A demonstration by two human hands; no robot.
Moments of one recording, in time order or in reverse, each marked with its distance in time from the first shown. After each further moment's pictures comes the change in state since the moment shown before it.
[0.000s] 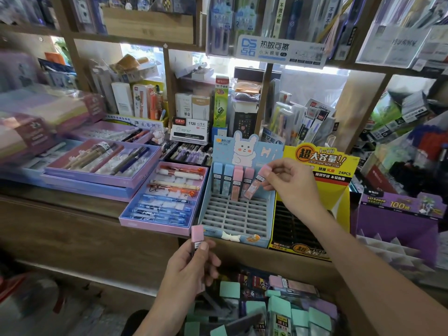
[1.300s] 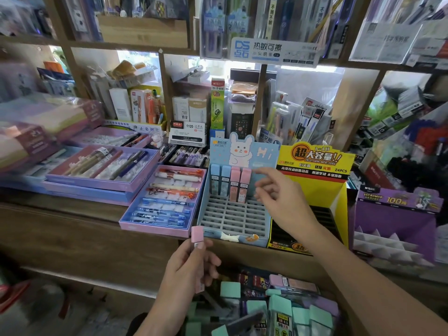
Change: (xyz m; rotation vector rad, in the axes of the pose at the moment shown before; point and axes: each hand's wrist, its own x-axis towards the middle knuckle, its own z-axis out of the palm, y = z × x) left_hand 0.004 -0.002 -0.002 0.028 0.019 -0.001; right_hand -0.032 0.000 0.004 -0.271 -0.123 -0.087
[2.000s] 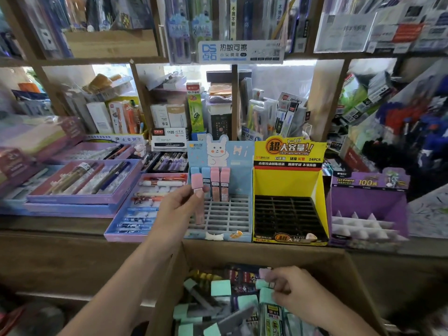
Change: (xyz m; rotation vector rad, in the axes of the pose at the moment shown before) left_hand 0.059 0.080 0.035 0.415 -0.092 0.340; right_hand -0.146 0.074 -0.005 -0.215 -0.553 0.594
